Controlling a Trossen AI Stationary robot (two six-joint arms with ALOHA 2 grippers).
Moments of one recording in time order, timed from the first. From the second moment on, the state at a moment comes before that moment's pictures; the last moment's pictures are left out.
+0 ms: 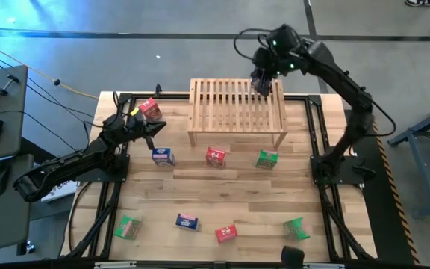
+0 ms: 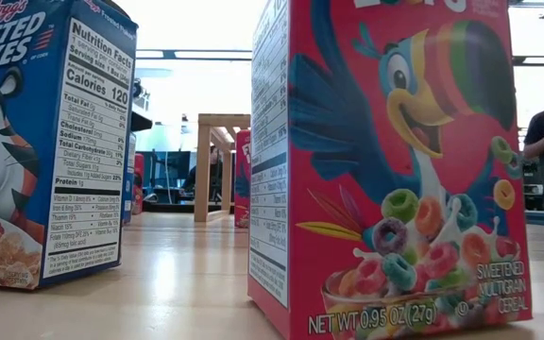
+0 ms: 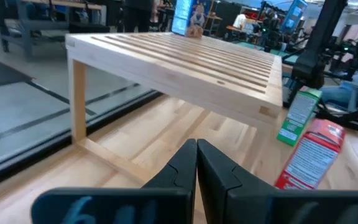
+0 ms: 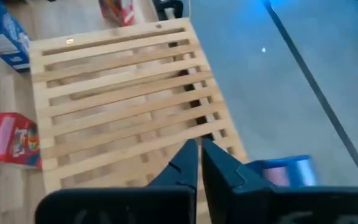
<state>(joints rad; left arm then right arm) 0.80 0.56 0.01 0.44 0.38 -0.14 -0.65 1.65 1.98 -1.13 -0.13 -0.36</state>
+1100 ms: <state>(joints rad) 0.80 0.56 0.03 0.42 0.43 -0.11 0.13 1.42 0.97 -0.08 0.28 0.40</state>
